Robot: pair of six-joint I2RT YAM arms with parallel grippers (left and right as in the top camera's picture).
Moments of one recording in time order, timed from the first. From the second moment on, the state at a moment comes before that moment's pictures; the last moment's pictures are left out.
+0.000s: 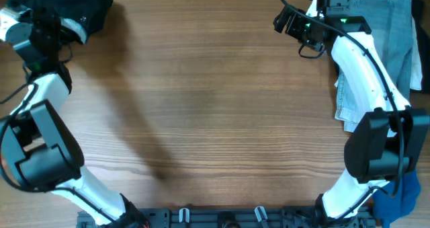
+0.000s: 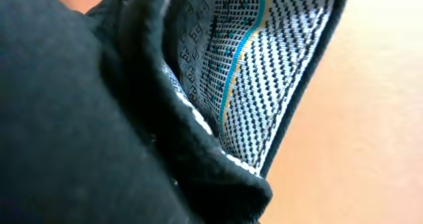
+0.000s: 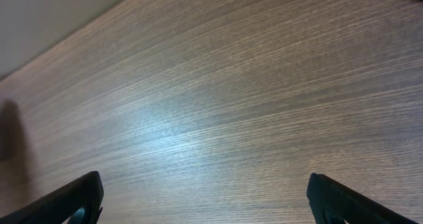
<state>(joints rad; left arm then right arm) 0.42 1.95 1.19 0.64 0.20 -1.04 0.07 1.90 1.60 -0.64 -0.20 0.47</state>
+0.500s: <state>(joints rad) 0.45 2.09 1.26 0.07 0.27 -0.94 0.07 1.90 1.60 -0.64 -0.17 0.47</state>
